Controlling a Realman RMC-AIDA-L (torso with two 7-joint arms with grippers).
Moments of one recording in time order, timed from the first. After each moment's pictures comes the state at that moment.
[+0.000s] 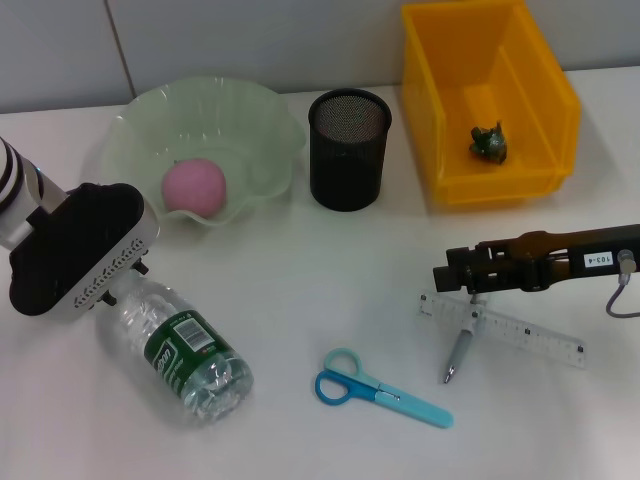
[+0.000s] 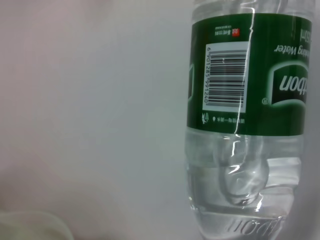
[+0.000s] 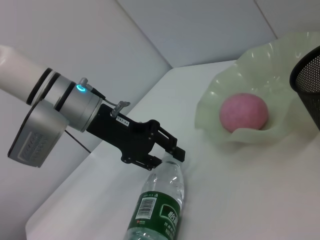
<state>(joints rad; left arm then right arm) -0.73 -2.01 1.47 1.03 2.68 1.34 -0.93 0.56 1.95 -0.70 -0.57 -2.06 -1.66 1.80</state>
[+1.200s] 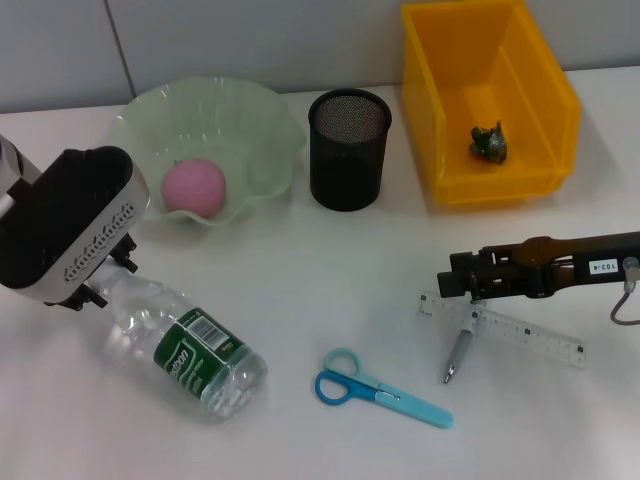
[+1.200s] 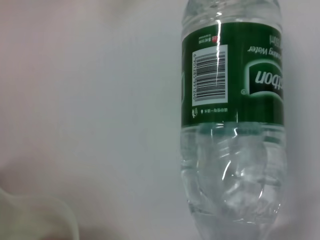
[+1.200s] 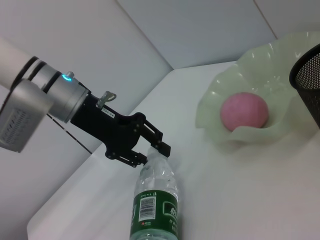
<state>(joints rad) -0.75 -2.04 1.34 1.14 2.76 1.53 -0.99 0.55 1.95 -0.69 -0.57 -2.06 -1.67 1.78</state>
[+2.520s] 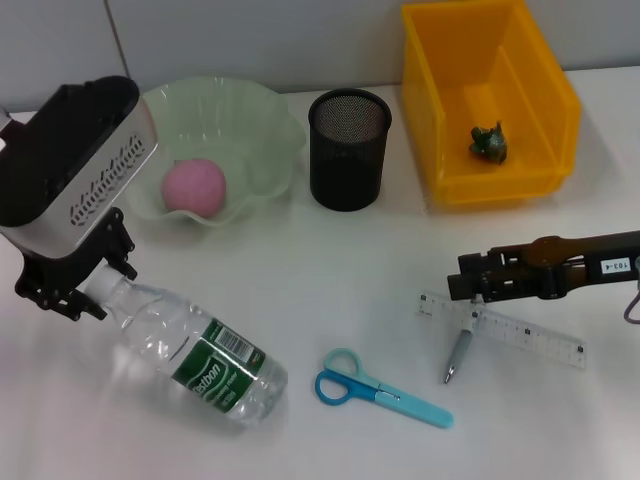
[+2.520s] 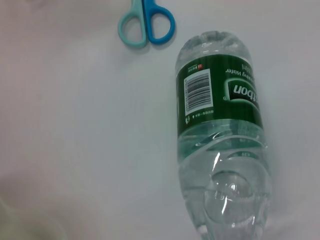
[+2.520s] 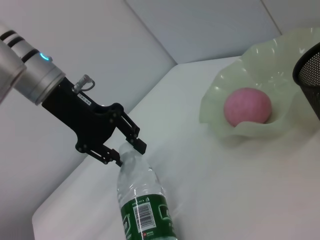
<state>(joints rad) -0.86 -2.07 1.21 1.23 2.81 1.84 -1.15 0.55 1.93 -0.70 -0.57 -2.07 -1.70 1.78</state>
